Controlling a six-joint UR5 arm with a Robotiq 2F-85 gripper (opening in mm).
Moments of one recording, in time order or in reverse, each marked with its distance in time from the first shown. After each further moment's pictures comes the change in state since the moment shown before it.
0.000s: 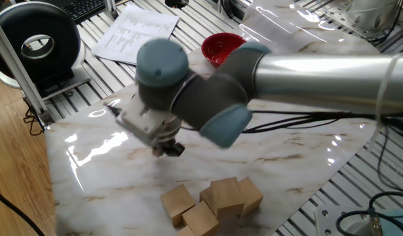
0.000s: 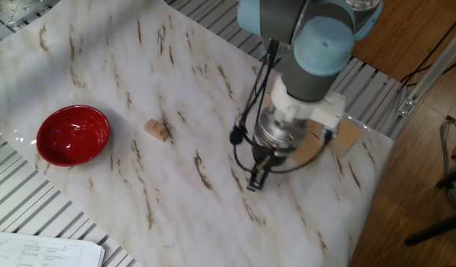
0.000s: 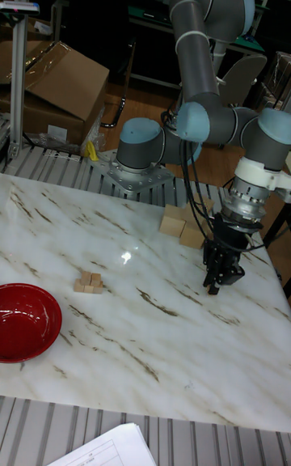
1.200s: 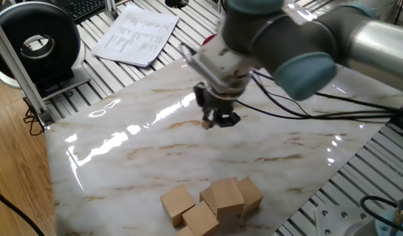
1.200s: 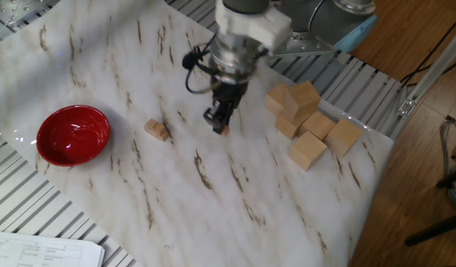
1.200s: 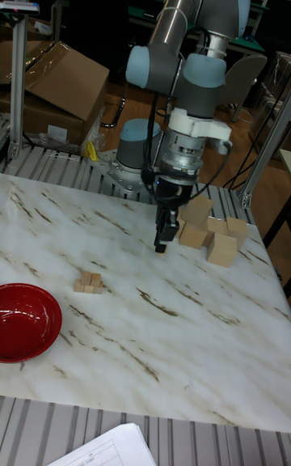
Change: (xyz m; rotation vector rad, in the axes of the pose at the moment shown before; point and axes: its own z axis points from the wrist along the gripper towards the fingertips) arm 0.123 0.072 -0.051 -0.004 -0.069 0.252
